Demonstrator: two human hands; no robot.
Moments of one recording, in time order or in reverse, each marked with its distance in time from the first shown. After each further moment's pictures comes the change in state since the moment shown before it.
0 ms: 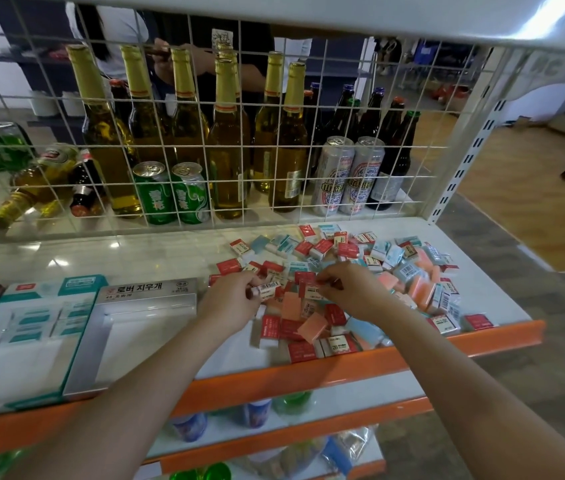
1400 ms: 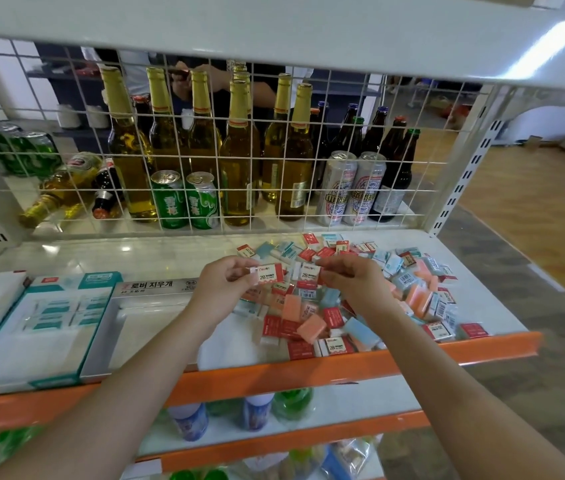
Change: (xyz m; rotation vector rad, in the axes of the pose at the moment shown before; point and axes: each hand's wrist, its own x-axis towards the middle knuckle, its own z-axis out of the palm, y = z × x) left_hand -0.025 0.016 -0.031 -0.661 0.122 -0.051; right_hand -0.013 -0.007 -0.002 0.758 0.248 0.049
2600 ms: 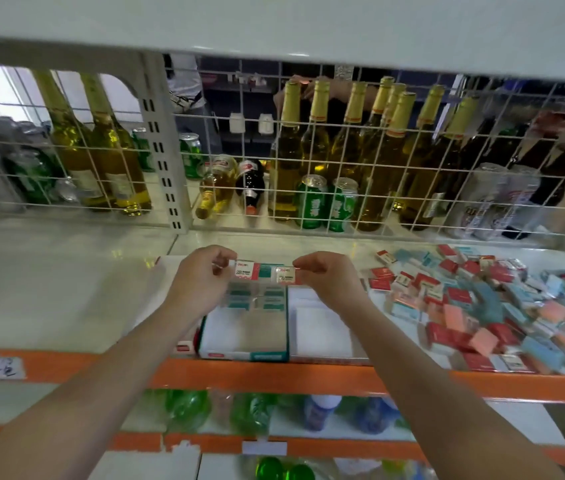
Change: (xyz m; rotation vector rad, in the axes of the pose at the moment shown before) left_hand -0.027 -0.044 -0.261 0.456 0.284 0.061; right_hand -0.018 -0.088 0.261 -0.178 -0.207 -0.098
